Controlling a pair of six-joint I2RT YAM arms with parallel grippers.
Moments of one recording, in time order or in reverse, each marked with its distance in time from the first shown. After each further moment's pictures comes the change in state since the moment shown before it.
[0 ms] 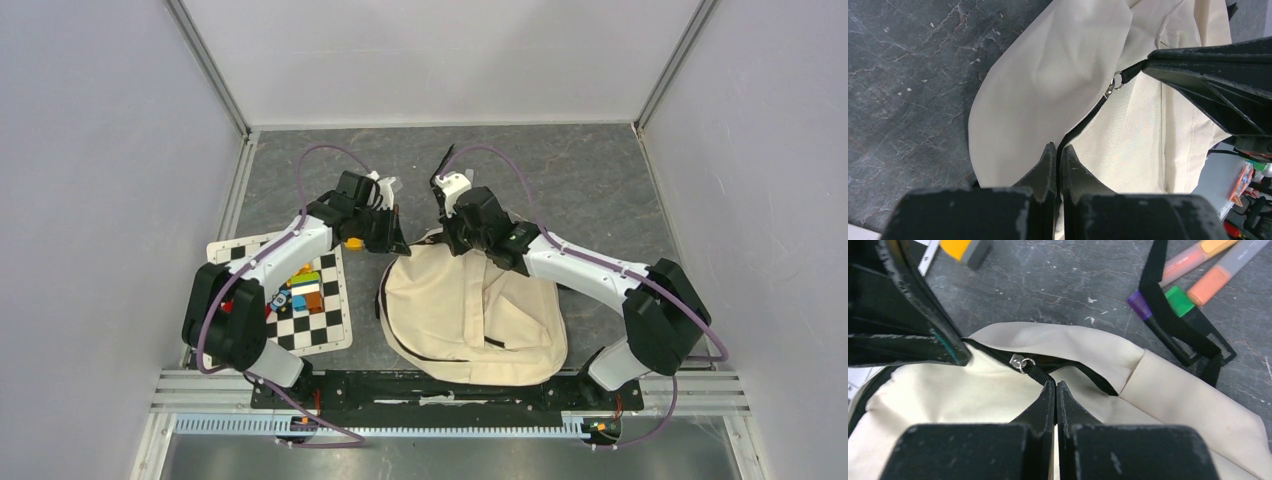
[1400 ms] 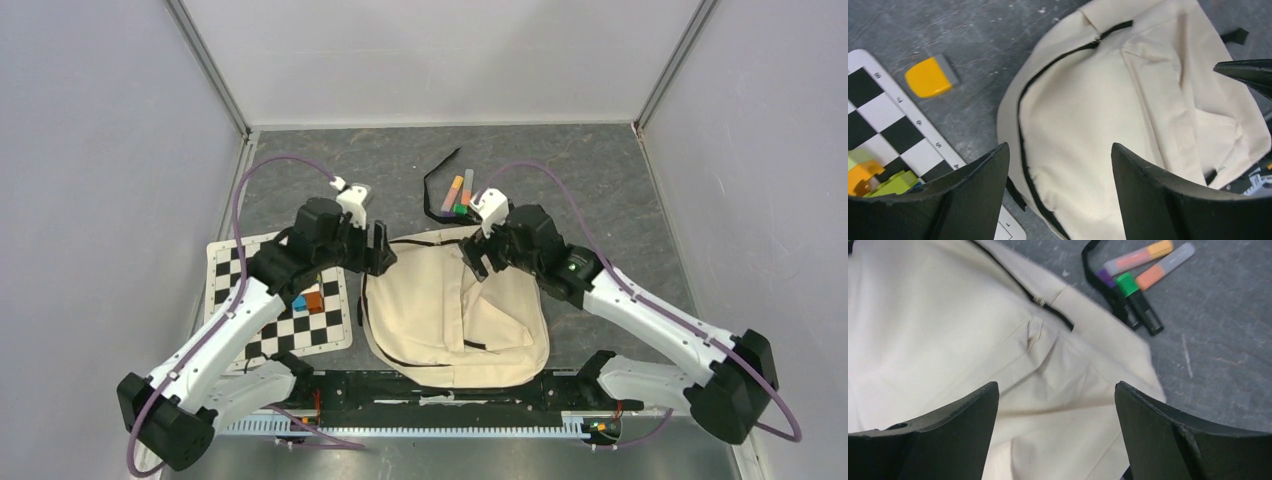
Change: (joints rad) left arm -0.083 -0.529 -0.126 -0.117 -0.336 0.069; right arm -0.014 -0.378 -0.143 -0.161 0.011 -0.223
